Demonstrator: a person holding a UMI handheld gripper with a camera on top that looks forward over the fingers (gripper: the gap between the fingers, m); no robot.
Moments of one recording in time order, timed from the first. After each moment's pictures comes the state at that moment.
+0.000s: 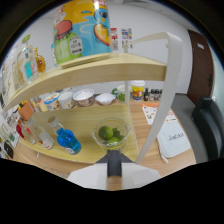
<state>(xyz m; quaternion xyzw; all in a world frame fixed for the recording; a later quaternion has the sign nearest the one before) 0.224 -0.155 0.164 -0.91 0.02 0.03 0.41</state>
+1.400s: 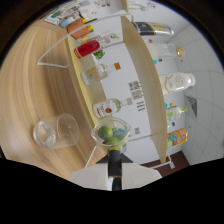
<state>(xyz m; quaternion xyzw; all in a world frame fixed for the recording) 0.131 -0.219 0.202 -0.68 -0.40 -0.44 0.44</state>
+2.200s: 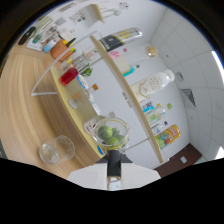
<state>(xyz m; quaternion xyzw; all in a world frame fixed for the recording) 0.107 -0.230 0.238 -0.68 -0.35 -0.36 0.53</state>
